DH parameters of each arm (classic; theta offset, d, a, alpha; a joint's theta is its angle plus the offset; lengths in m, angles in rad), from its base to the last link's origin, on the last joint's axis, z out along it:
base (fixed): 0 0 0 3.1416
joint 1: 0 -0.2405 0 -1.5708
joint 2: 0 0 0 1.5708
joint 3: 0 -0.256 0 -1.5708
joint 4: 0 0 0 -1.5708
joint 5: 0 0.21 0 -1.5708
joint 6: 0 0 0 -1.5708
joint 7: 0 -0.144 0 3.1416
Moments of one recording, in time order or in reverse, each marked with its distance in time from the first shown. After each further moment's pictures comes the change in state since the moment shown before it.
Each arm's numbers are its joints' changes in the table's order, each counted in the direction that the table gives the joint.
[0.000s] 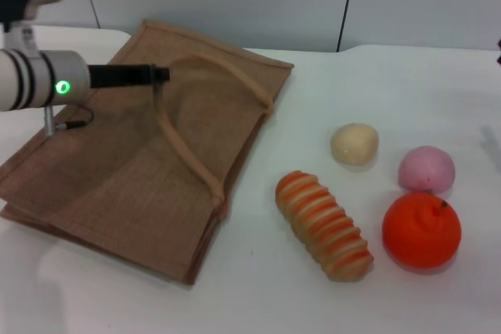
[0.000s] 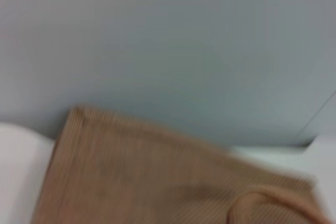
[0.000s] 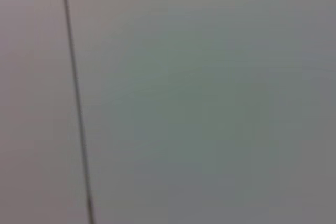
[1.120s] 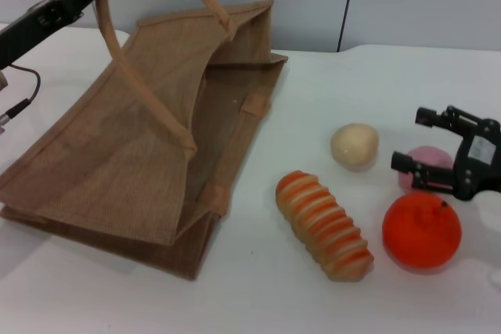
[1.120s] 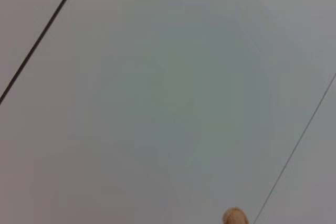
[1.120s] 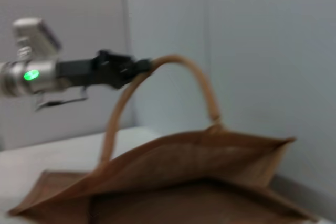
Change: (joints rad) left arm -0.213 -0.044 0.095 0.111 -0.796 -0.422 -0.549; right arm -0.112 0.019 0.611 0.395 -0.262 -0.487 -0.397
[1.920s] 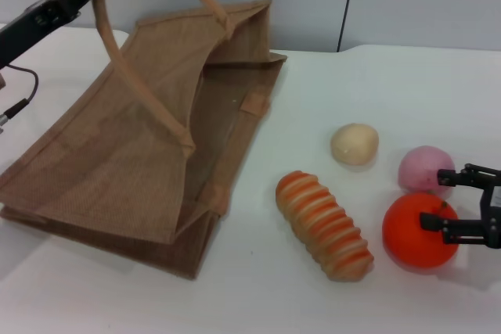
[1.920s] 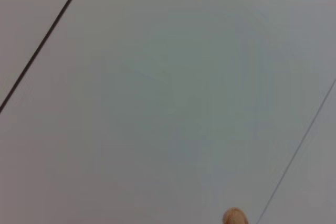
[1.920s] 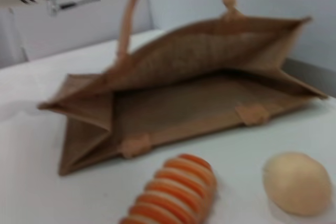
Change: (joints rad) left arm -0.003 0.001 0.006 0.003 -0.007 -0.001 -0.003; right arm -0.004 0.000 0.096 0.161 -0.157 -0.006 -0.152
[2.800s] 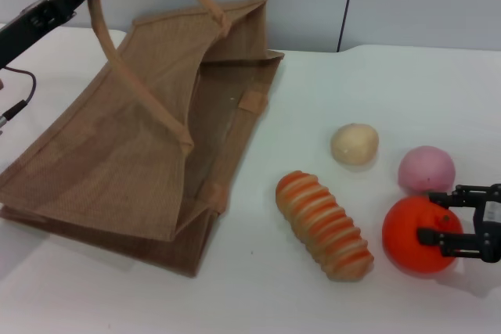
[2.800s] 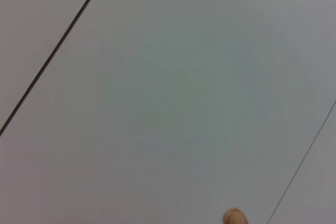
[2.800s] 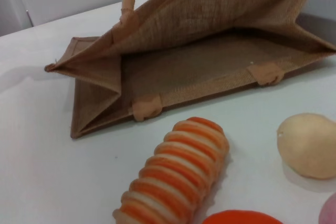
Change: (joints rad) left arm 0.001 -0.001 0.022 0.024 -0.008 -0.001 -0.015; right arm -0.008 -0.004 0.087 -0.007 -0.028 0.043 -0.049
